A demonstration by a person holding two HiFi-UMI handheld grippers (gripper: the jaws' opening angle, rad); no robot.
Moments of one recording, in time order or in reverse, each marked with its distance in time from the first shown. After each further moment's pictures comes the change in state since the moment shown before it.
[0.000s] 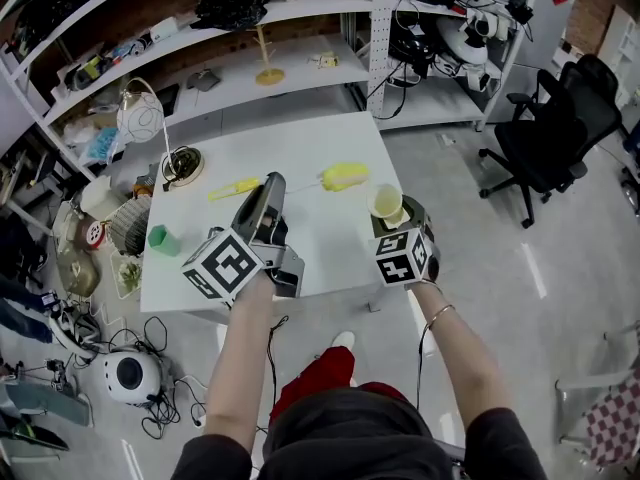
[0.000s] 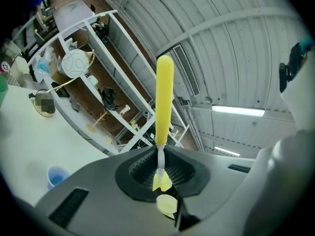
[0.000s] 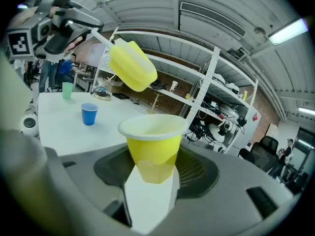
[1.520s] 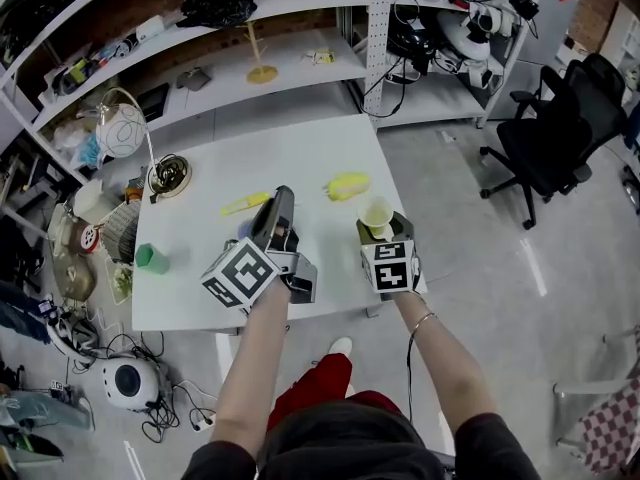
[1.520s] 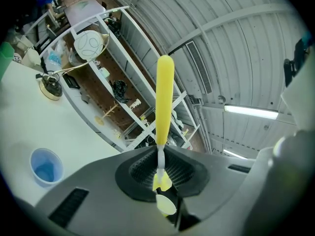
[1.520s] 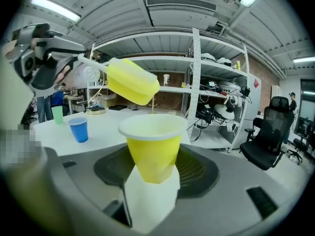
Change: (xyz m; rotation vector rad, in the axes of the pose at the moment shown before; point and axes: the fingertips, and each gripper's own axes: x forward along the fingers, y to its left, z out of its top) left arm 0.060 0.050 -0.042 -0.082 0.012 0.094; right arm 0.069 0.006 -0.022 0.316 -0.026 0.085
